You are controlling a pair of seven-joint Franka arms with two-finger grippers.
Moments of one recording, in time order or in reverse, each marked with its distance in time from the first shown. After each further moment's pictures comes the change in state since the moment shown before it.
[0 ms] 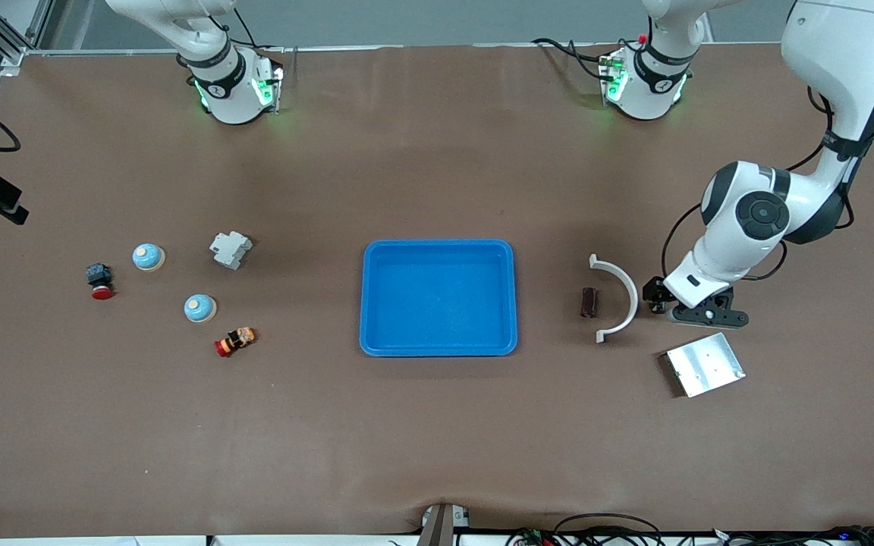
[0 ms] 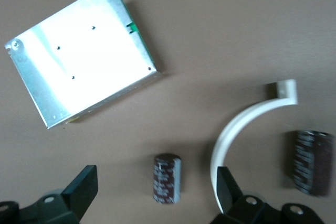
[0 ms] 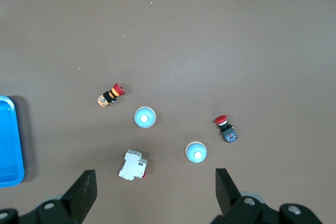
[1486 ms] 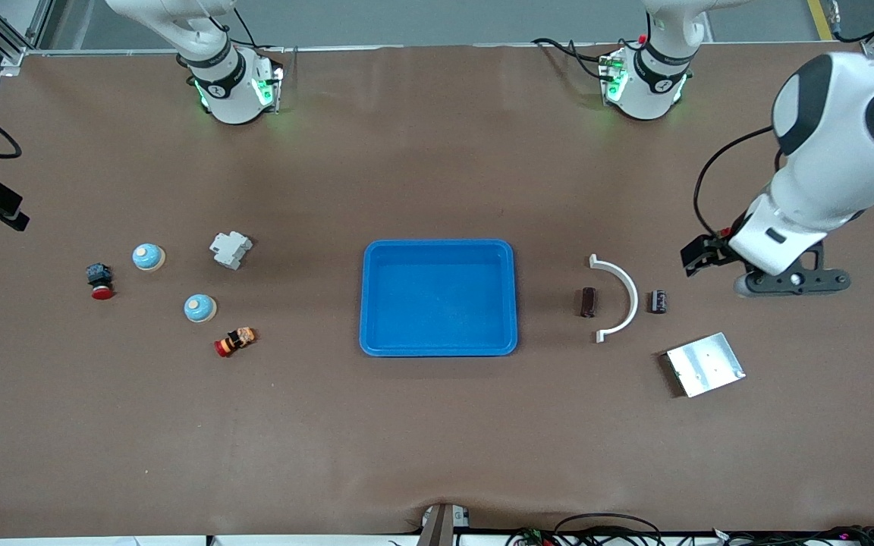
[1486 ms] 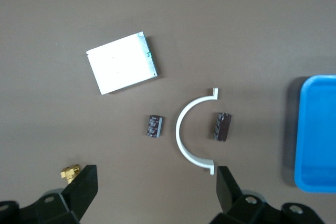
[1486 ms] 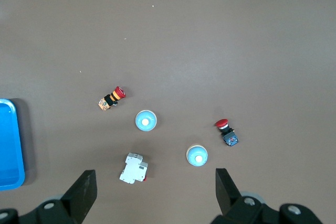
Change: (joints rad) left arm -0.171 -0.260 0.139 0.348 -0.313 -0.600 0.083; right arm 0.000 0.024 0.004 0.025 0.002 0.002 0.000
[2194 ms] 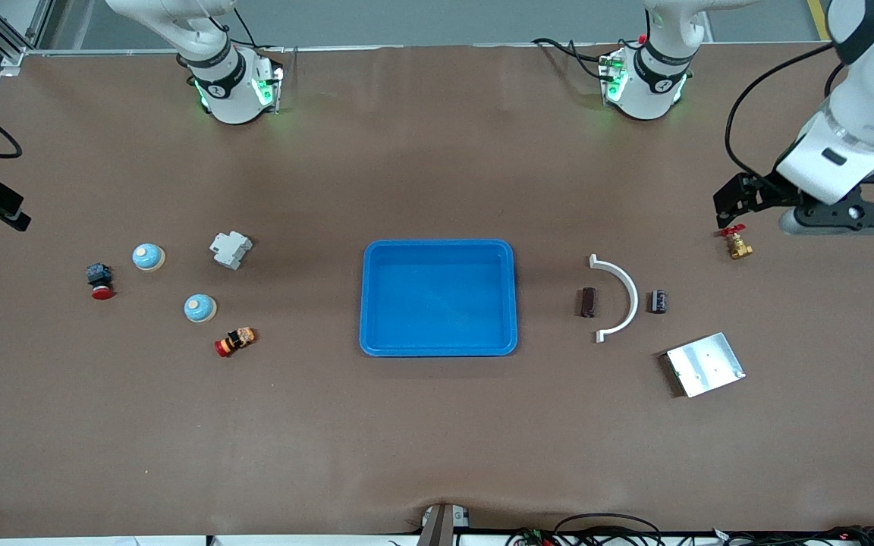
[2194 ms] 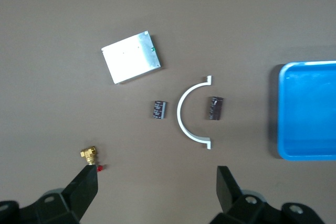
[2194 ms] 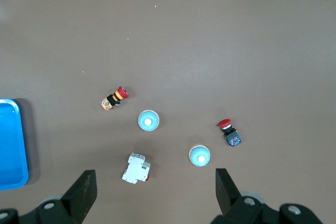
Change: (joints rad) left arm -0.107 -0.125 0.117 0.089 -0.041 -0.182 0.038; right arm 0.000 0.001 -0.001 0.001 0.011 0.000 0.000
